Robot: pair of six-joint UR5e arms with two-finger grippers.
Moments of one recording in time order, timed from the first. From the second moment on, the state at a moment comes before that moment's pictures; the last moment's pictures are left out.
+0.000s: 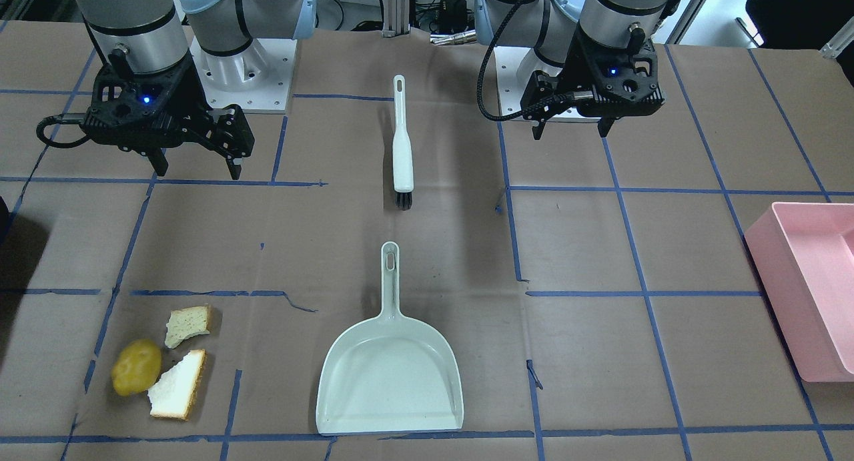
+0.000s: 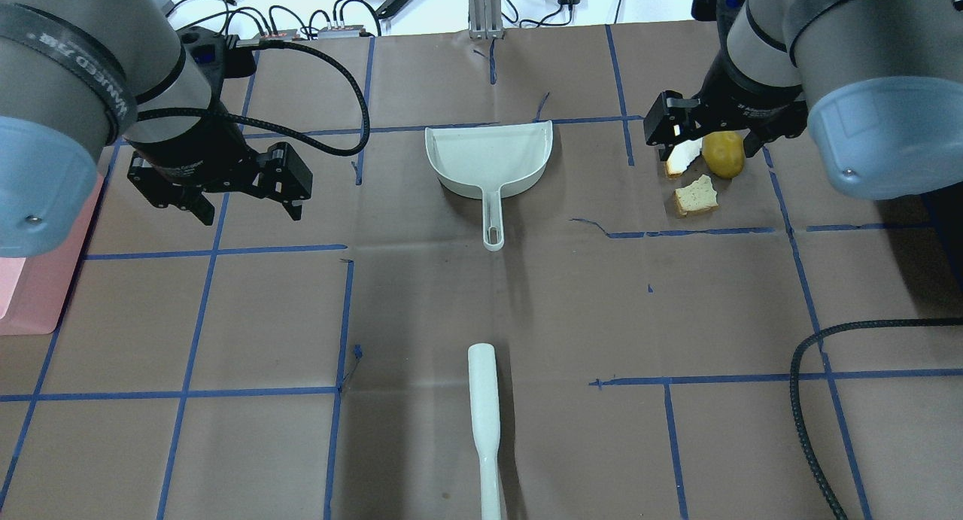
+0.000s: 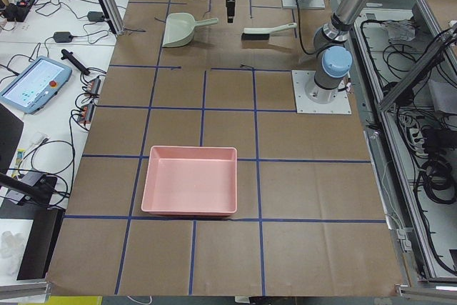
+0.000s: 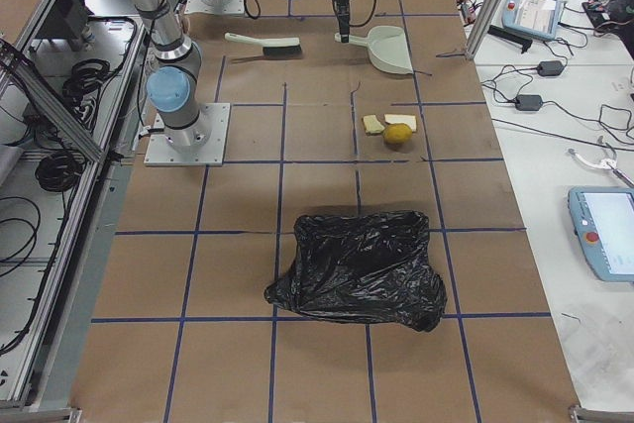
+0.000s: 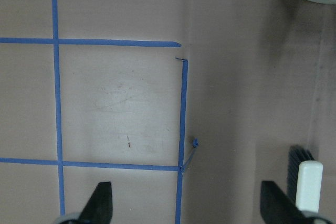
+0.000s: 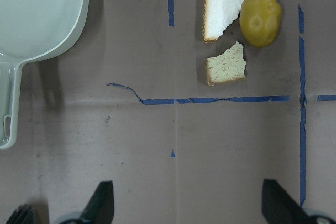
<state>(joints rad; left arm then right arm) -1.59 -1.46 -1.71 -1.55 1.62 -0.06 1.58 -1.61 1.71 -1.81 -1.60 0.03</state>
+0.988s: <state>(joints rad) -1.59 -1.47 -1.71 -1.55 1.61 -0.06 1.58 -1.61 1.71 -1.81 -1.60 0.03</state>
